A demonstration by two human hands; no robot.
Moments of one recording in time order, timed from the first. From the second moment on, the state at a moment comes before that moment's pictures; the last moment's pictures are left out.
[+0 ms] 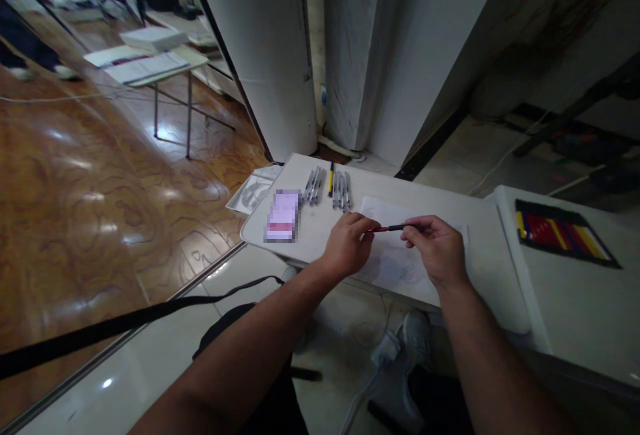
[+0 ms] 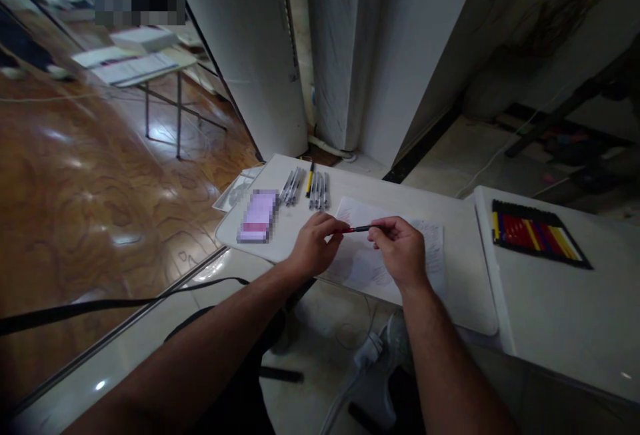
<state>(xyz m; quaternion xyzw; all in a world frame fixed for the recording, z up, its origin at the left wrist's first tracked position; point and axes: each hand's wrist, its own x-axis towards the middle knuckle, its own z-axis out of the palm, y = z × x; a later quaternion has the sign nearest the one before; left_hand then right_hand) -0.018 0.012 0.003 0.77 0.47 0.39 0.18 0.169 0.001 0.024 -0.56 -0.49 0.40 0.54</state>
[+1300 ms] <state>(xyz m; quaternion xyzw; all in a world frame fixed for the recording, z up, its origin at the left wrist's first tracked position) -0.019 0.015 0.004 0.79 0.46 0.38 0.17 0.168 0.004 0.022 -0.54 -0.49 0.43 0.54</state>
